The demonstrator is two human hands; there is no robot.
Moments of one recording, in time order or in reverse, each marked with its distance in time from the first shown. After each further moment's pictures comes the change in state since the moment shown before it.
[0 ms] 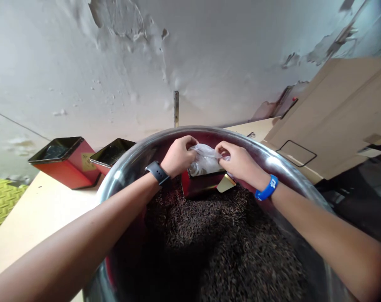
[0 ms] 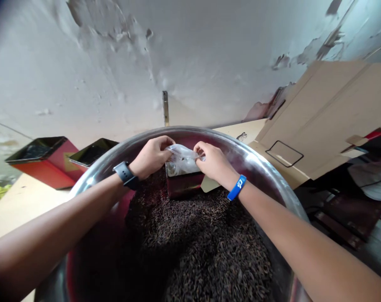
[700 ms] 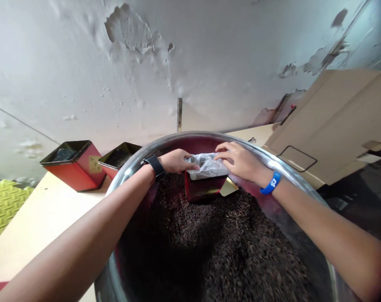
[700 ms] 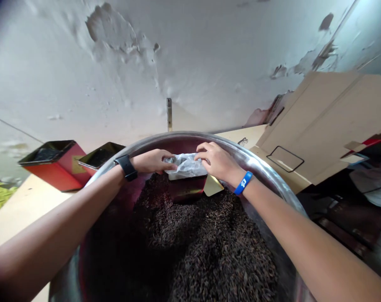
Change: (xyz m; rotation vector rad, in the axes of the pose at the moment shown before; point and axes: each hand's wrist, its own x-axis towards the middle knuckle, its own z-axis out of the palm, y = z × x) left_hand 0.011 -0.028 -0.035 0.274 -0.609 -0.070; right_hand 0.009 0.014 -0.007 -0.271 -0.099 -0.386
